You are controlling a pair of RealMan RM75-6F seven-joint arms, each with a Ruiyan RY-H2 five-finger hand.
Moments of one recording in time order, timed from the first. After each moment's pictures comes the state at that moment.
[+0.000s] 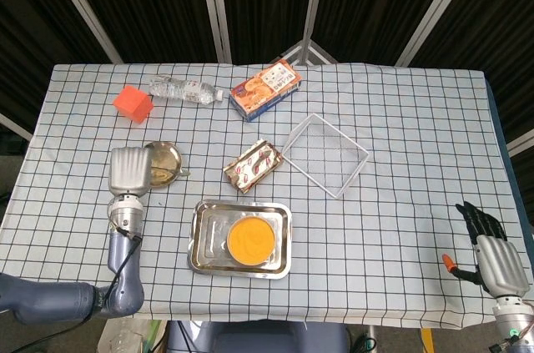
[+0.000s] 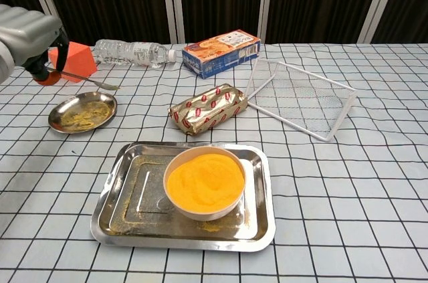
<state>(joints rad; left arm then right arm) -0.86 -1.60 -0.13 -1.59 0.60 1.56 0.97 0.08 -1.02 0.04 -1.79 -1.37 1.32 0.09</state>
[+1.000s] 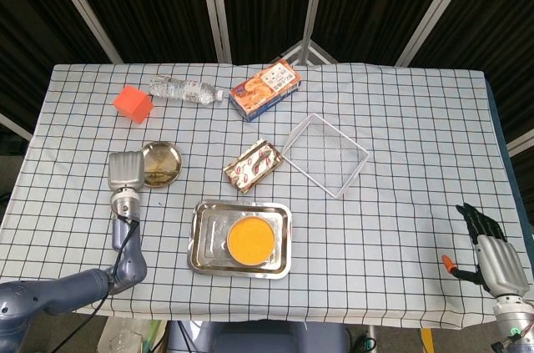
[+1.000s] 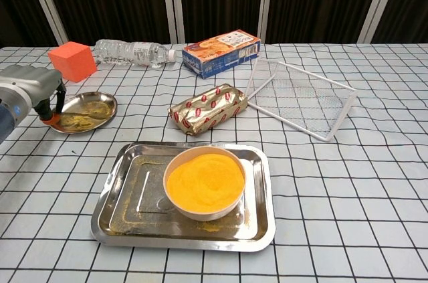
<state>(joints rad) -0.81 -1.79 -0.20 -1.07 0.54 1.19 0.87 0.09 -1.00 0.04 -1.81 -1.34 1.28 0.13</state>
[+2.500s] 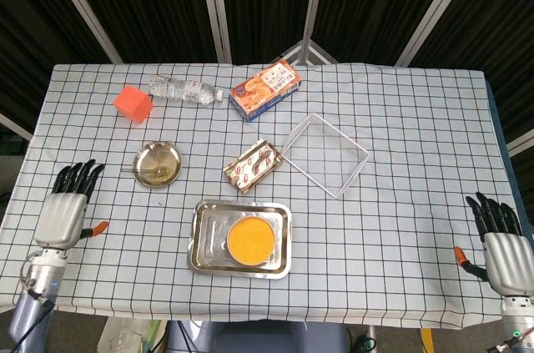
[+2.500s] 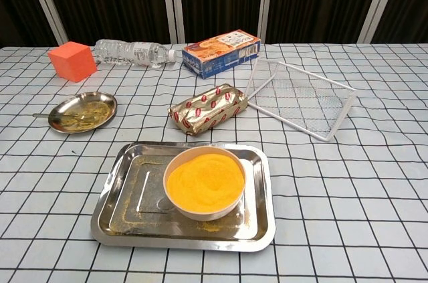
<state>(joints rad) -0.37 -1.25 0.08 -1.74 1.26 1.53 0.34 0.06 -1.08 0.05 -1.69 -1.46 1.47 -0.06</state>
